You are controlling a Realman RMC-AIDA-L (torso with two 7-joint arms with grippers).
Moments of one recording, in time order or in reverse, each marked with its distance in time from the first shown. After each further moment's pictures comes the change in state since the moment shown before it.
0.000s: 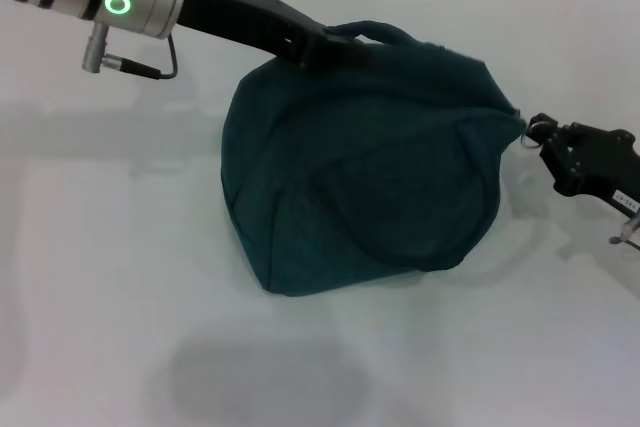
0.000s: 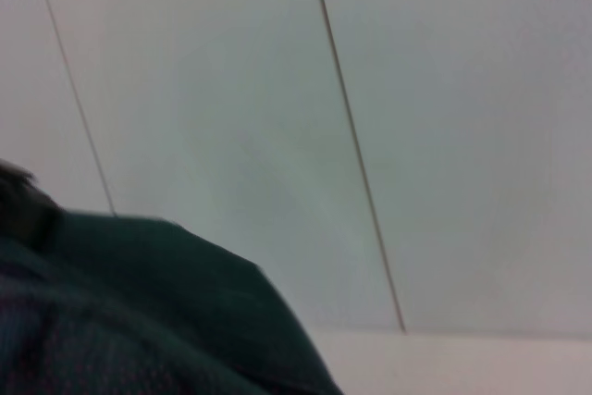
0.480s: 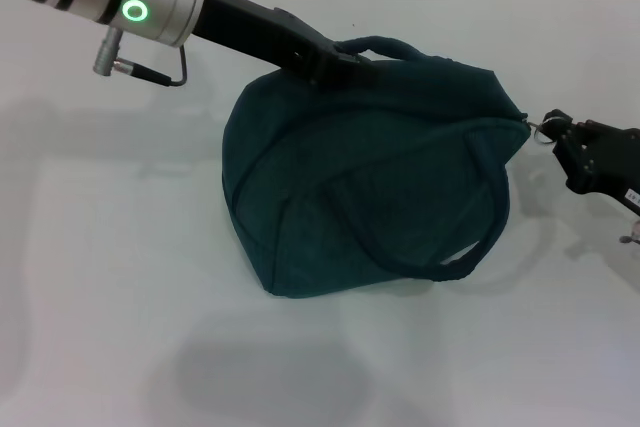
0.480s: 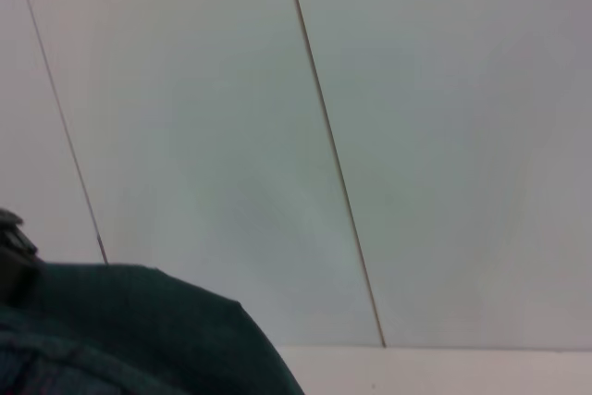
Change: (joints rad) left arm -0.018 -0.001 0.053 0.001 0.026 0.001 -0.011; right arm -0.017 -0.001 0.034 0.000 -0.002 -0.014 -0.003
